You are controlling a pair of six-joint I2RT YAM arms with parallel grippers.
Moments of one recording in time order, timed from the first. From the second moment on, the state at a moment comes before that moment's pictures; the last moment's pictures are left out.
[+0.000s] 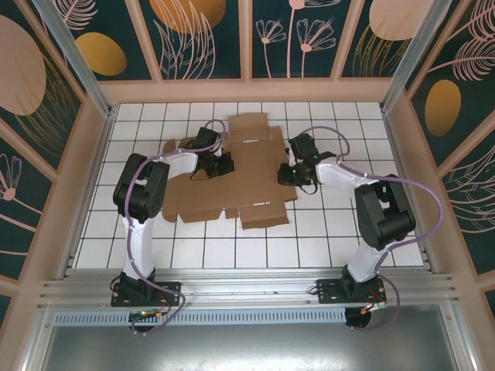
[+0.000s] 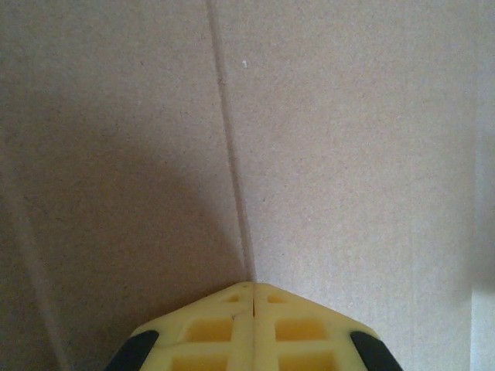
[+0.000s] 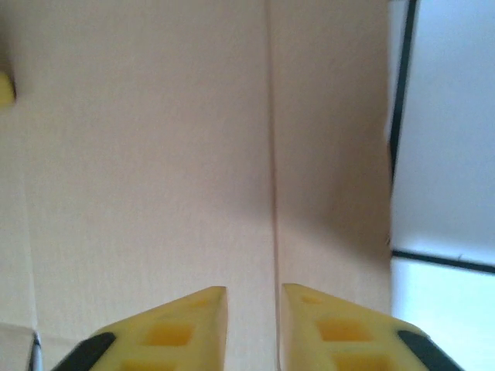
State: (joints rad) left arm -0.38 2.12 1.36 -0.24 0.41 -0.58; right arm 0.44 1.71 1.07 -0.44 -0.18 0.40
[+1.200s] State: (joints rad) left arm -0.36 2.13 1.36 -0.24 0.41 -0.58; right arm 0.40 1.65 1.13 -0.35 -0.20 0.45
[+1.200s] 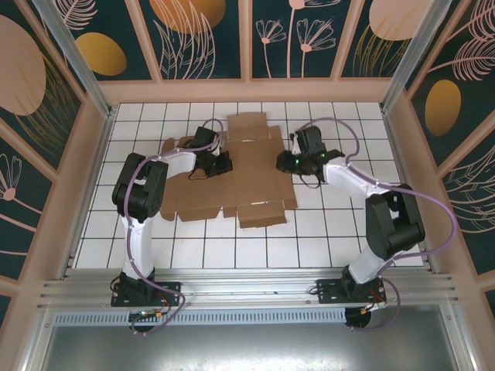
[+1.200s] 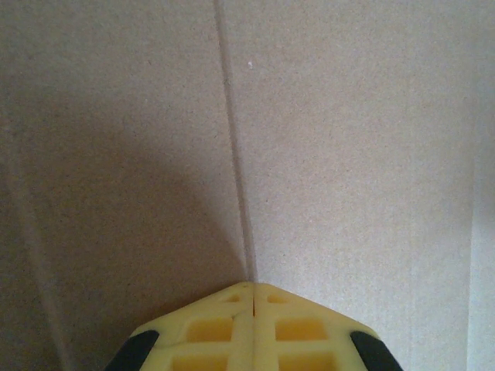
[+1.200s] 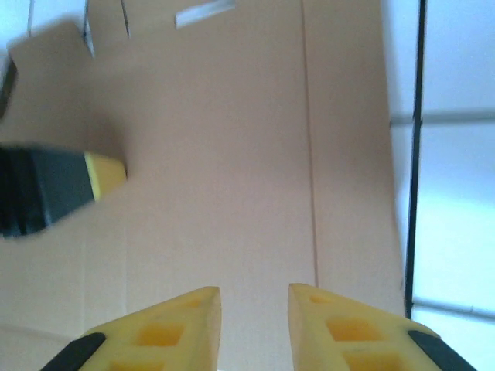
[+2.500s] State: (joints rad) left arm -0.35 2.13 1.36 -0.24 0.41 -0.58; right arm 0.36 2.06 1.44 -0.52 -0.27 0.30
